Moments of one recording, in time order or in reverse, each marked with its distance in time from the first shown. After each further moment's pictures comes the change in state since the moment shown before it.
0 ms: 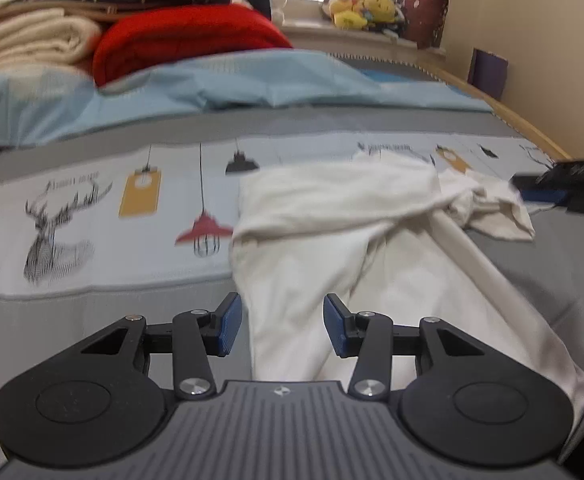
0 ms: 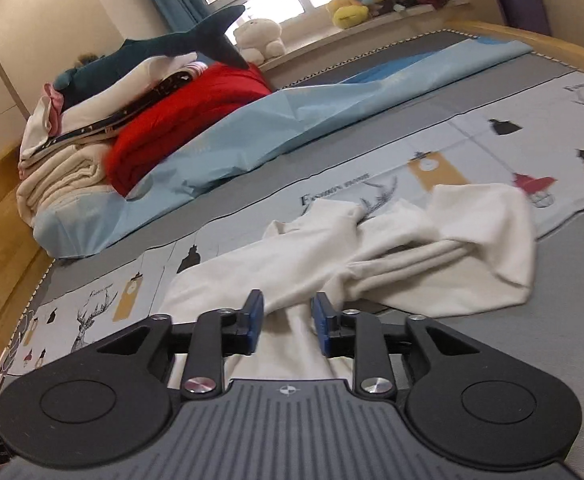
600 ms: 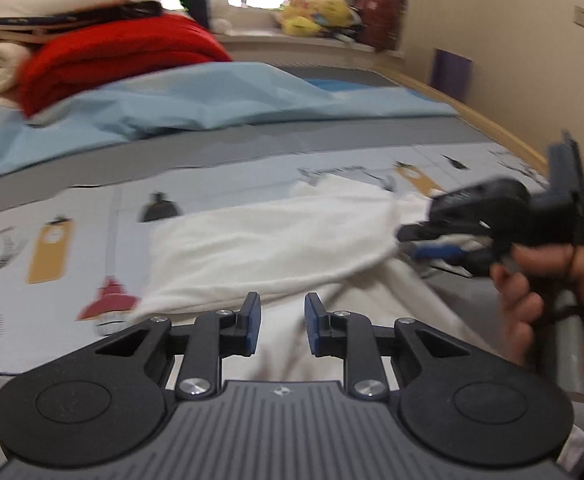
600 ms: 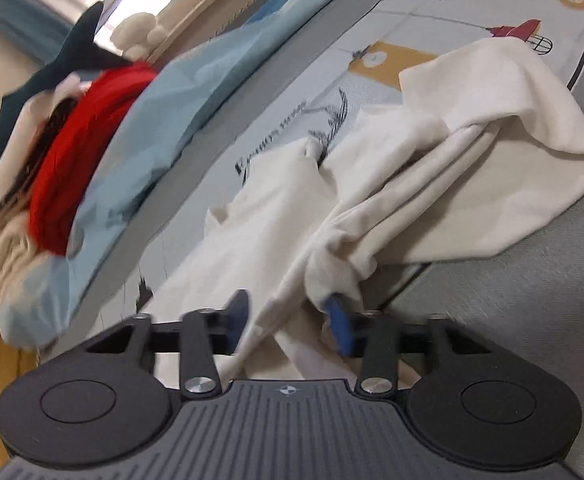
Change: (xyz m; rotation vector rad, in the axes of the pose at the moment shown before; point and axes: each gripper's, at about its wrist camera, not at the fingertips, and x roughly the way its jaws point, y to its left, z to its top) left arm 0.084 -0.057 0.054 0.073 -0.021 -0.151; right arm 0.112 -0.017 -0.010 0.431 0.057 -0.101
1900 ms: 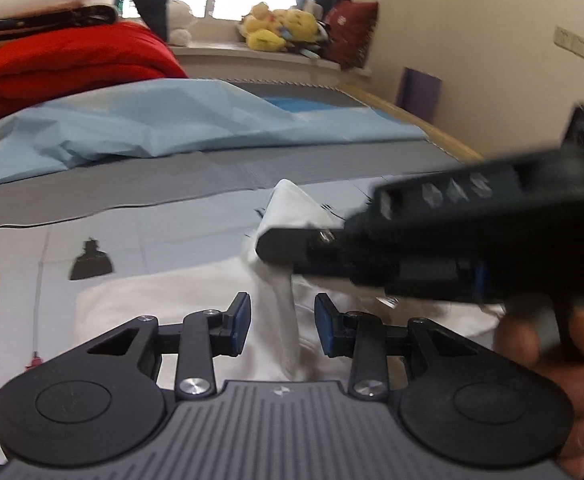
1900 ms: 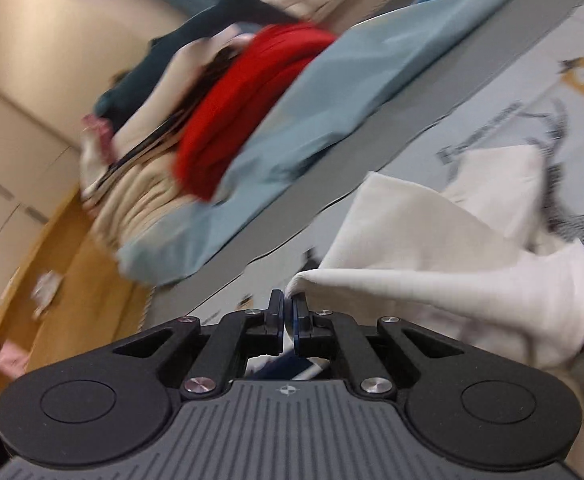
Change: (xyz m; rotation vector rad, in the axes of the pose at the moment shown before) left arm 0.070 0.005 0.050 -0.022 -0.067 -0.106; right arm 0.013 0.081 0.012 -0.209 0.153 0.439
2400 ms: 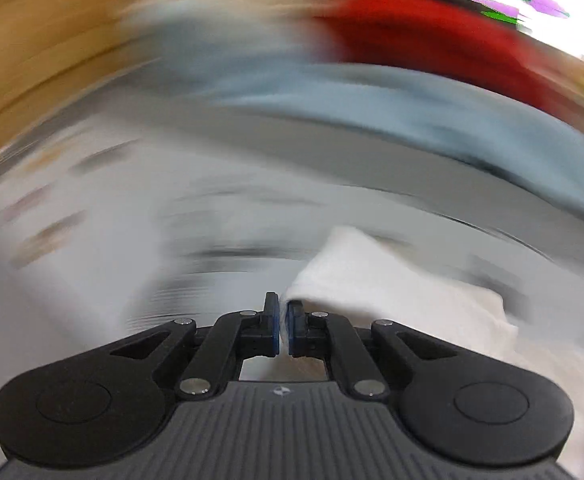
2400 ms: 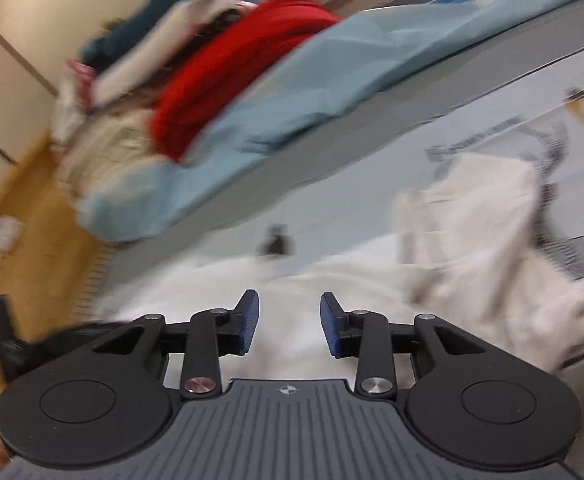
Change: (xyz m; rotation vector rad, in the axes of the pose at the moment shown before) left arm -0.092 0.242 -0.013 -0.608 0.117 0.903; right arm 0.016 0.009 -0.004 -0.155 0.061 -0.210
